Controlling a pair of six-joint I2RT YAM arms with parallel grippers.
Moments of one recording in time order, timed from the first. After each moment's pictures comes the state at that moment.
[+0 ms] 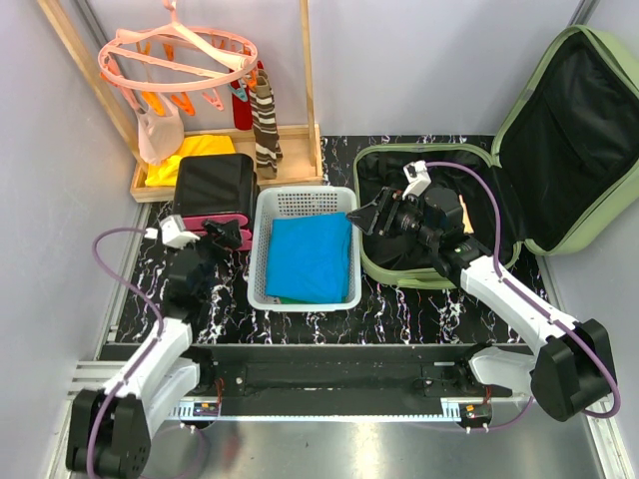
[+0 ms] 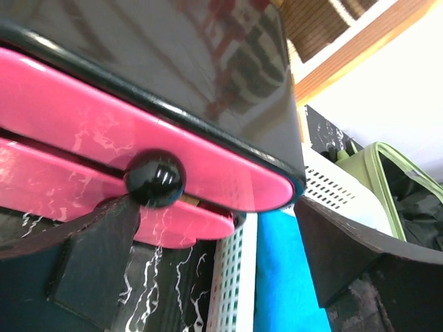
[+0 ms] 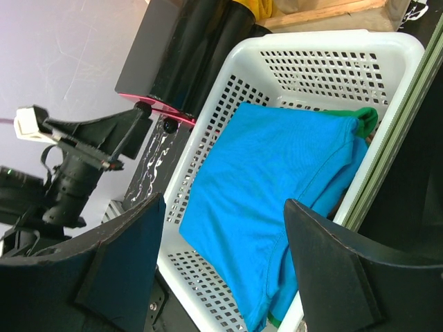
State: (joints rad) left arm -0.16 0.85 0.27 0.48 -0.19 -0.66; right arm 0.46 1.18 0.82 0.15 -0.38 0.69
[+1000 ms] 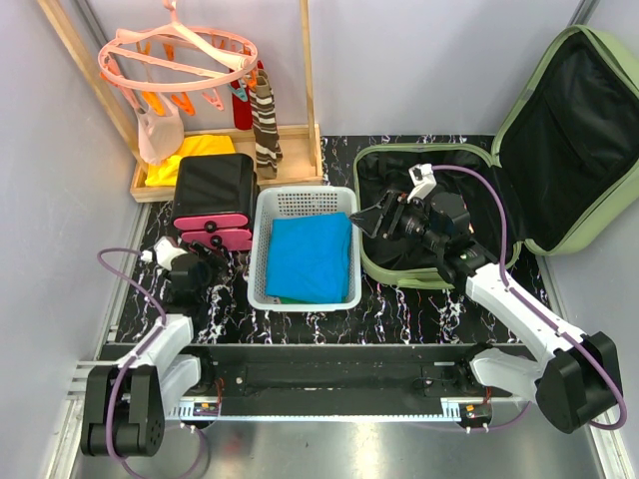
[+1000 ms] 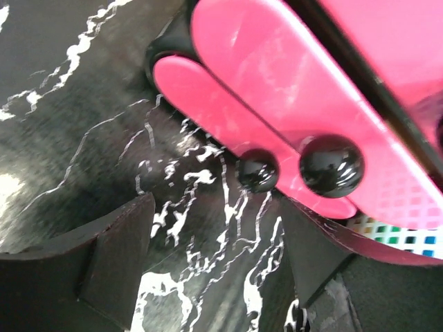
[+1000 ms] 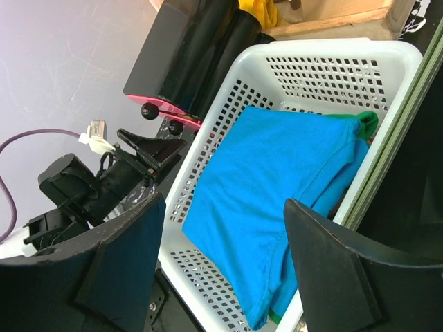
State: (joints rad) left arm 0.00 0.94 0.18 0.27 -0.23 -0.76; right arm 0.46 1.12 0.78 0.16 -0.37 0.68
